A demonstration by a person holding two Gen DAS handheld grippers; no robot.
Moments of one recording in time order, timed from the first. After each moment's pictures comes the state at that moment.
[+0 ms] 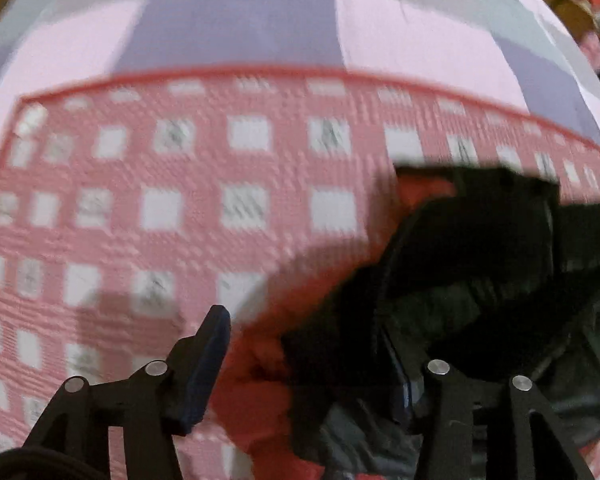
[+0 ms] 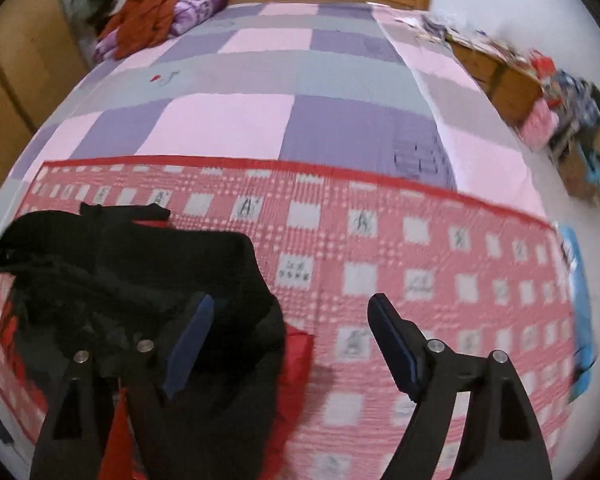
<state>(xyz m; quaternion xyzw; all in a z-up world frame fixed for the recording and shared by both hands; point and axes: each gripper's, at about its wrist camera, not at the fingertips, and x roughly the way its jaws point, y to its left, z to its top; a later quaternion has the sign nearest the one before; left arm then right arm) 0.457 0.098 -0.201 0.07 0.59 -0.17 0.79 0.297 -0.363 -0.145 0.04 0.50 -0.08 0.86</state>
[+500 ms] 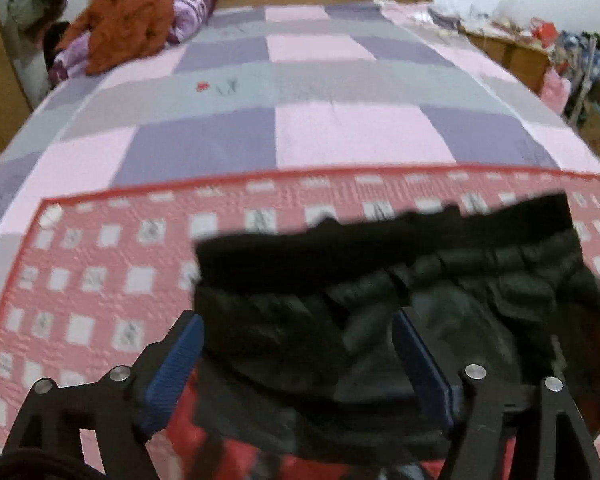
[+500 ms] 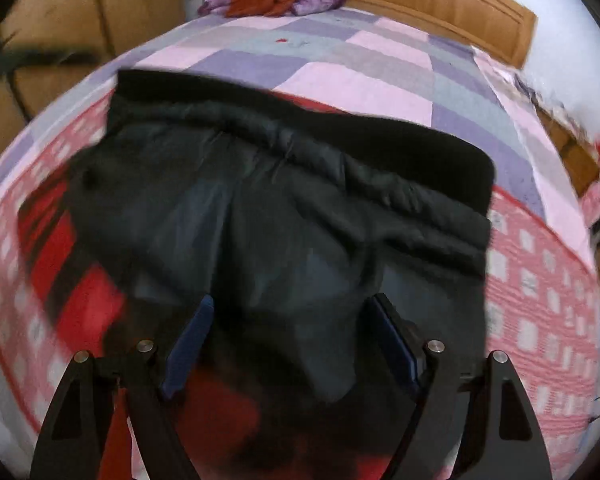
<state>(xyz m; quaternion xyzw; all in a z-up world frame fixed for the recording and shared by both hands) 0.332 0.040 -0.173 0.11 0.43 -0.21 0.87 0.287 -0.204 -0.245 -0.02 0.50 0.01 0.87</state>
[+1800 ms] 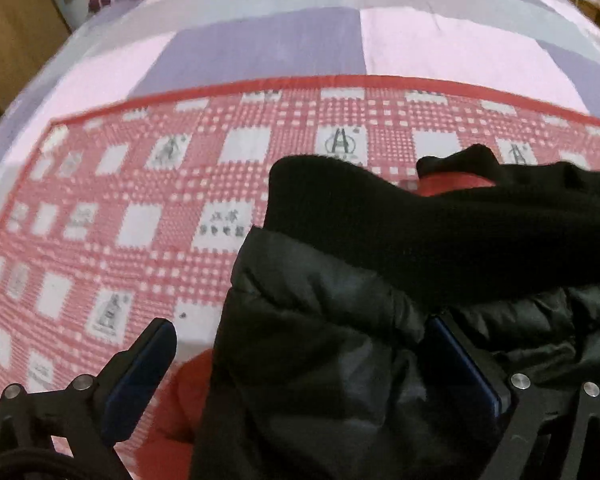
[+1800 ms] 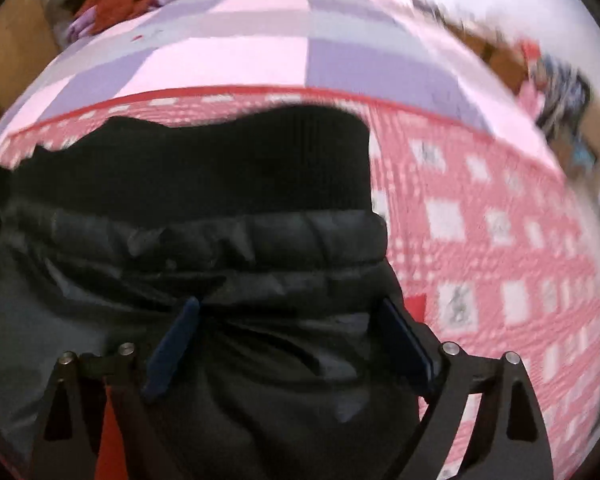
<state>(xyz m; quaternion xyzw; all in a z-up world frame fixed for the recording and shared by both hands) 0.431 0.031 -0.285 0.13 0.50 -0.08 0.85 0.330 -0.290 -0.293 0.06 0.53 -0.15 0.83</state>
